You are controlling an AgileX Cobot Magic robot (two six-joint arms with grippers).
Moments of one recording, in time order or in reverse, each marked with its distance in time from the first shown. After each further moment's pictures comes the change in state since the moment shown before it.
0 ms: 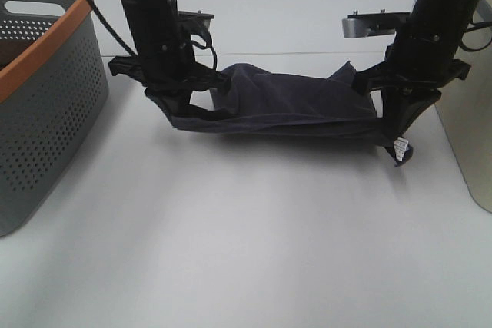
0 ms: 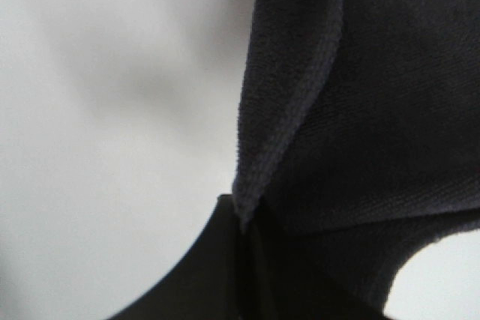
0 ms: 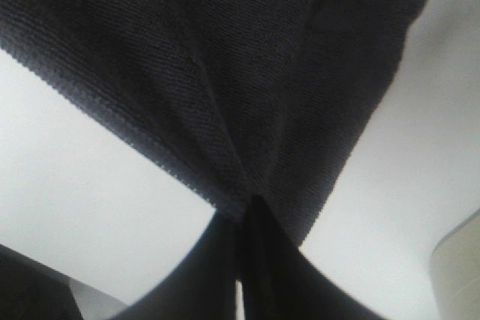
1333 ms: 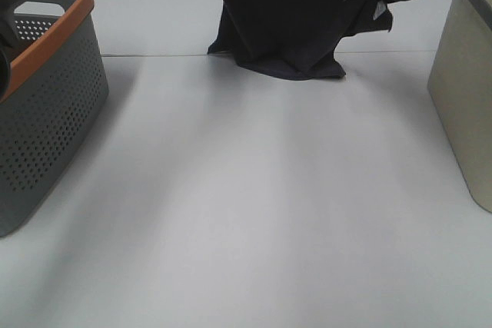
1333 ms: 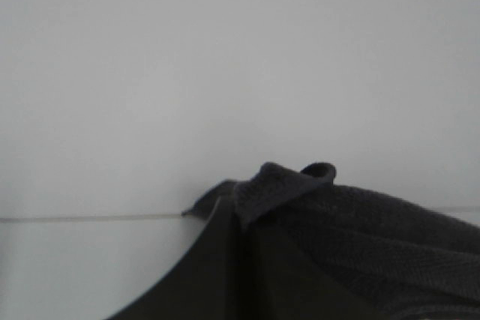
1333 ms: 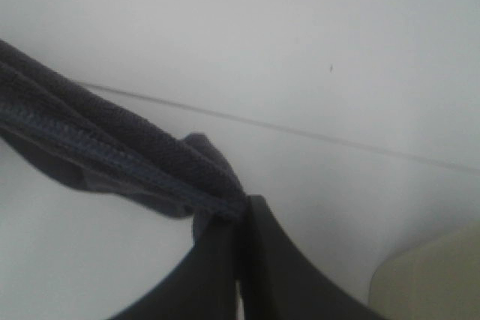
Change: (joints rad) left arm 0.019 0.222 -0.533 0.424 -0.532 -0.539; right arm 0.000 0.006 -0.047 -0.592 -0.887 0.593
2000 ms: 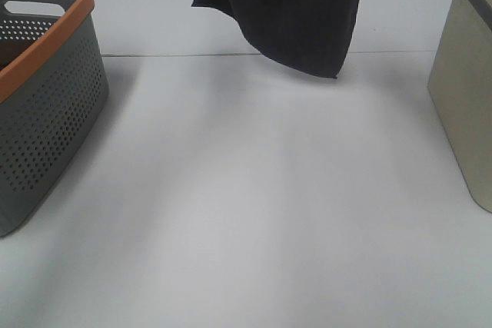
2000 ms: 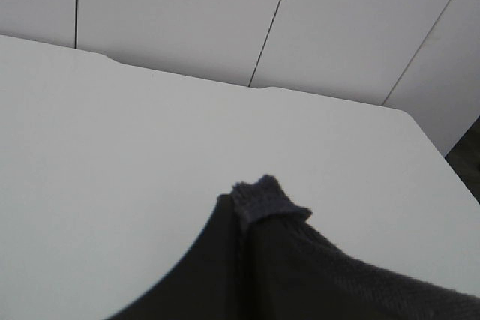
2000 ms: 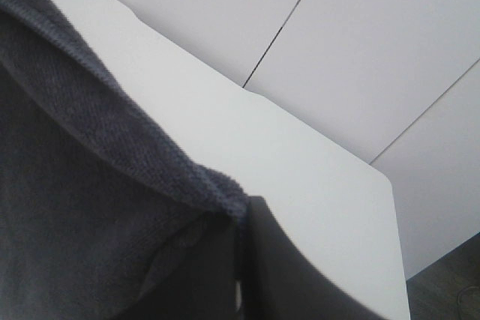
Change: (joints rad) left arm 0.007 -0.143 0.000 0.186 -0.183 -0.213; right arm 0.031 -0.227 0.066 -0.460 -0.312 0.096
